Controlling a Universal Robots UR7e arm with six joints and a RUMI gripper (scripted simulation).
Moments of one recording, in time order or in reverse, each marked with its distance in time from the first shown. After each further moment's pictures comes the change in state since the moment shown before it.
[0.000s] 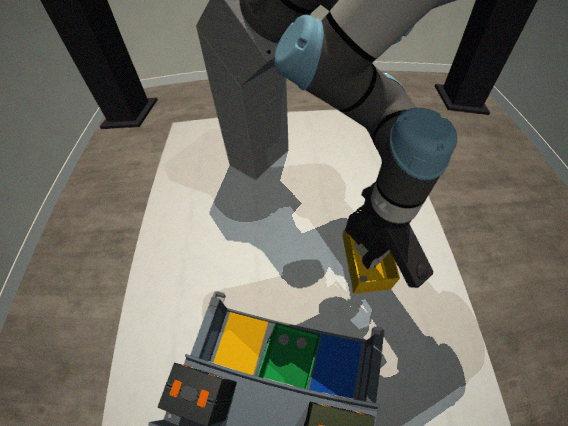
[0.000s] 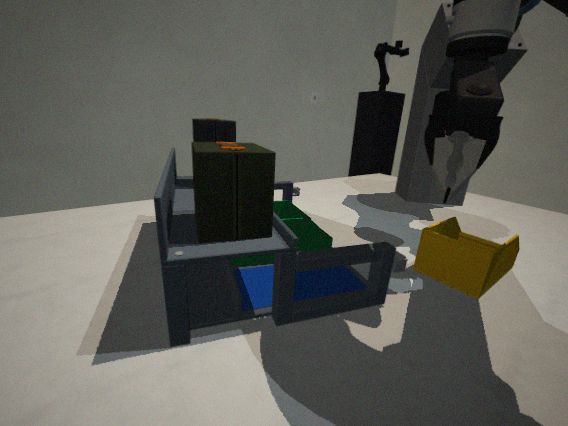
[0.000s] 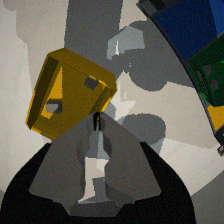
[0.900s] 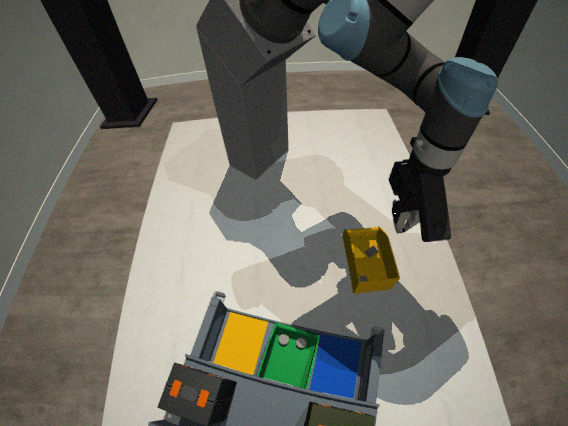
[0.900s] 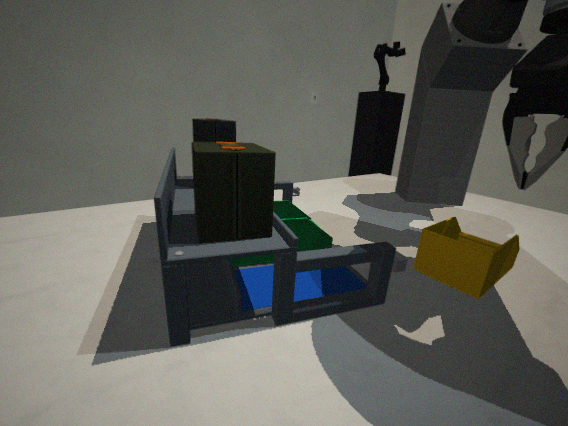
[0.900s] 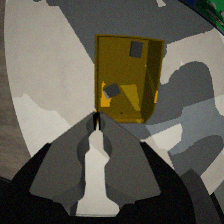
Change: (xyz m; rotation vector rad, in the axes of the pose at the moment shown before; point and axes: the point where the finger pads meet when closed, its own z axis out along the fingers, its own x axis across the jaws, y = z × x) arm -0.097 0.014 -0.031 0.028 0.013 0.504
